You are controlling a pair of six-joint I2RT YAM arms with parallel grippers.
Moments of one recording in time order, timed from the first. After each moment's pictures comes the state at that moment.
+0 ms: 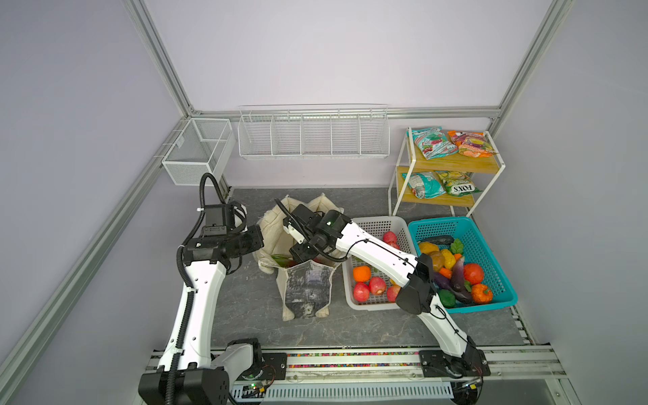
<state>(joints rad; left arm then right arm) 0.01 1.13 1.22 -0.94 0.27 -0.29 1.03 2.32 2.43 -1.21 -0.01 0.20</state>
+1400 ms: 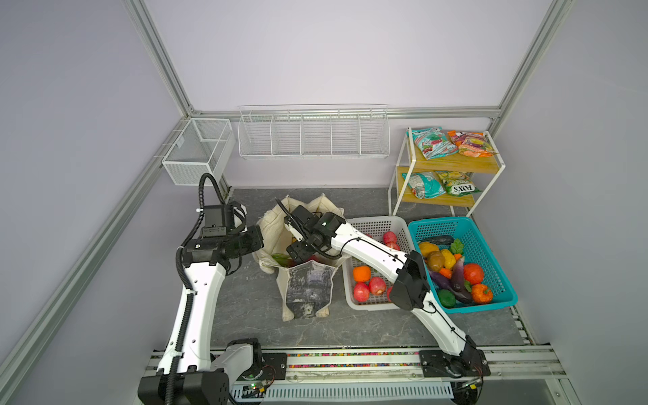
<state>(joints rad) 0.01 1.12 1.22 -0.94 0.27 -0.29 1.00 2.41 2.44 -1.10 0.03 0.21</state>
